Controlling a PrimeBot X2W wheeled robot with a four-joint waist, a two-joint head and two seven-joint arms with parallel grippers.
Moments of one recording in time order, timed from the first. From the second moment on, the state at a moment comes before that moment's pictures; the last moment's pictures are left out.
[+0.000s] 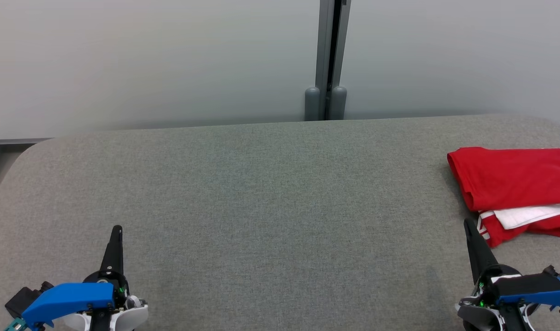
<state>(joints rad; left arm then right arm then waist) -0.07 0.05 0.09 0.26 -1.45 -0.12 0.07 -0.09 -0.05 -0.08 0.26 1.44 0.13 0.06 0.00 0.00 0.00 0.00</state>
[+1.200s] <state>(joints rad) -0.10 0.05 0.11 0.25 -1.61 -0.13 0.11 -0.10 -0.05 -0.11 0.25 1.61 0.13 0.11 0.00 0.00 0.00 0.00</state>
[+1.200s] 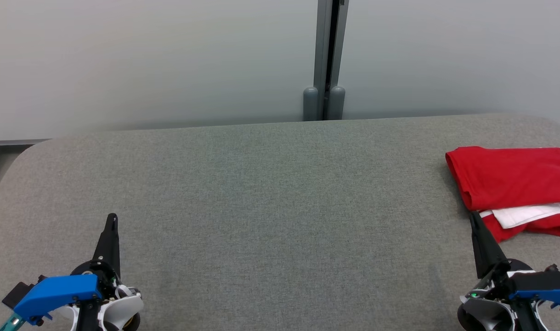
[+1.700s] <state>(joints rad) -0.10 0.05 0.11 0.25 -1.61 -0.13 0.11 -0.10 -0.05 -0.11 0.25 1.61 0.13 0.11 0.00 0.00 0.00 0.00</state>
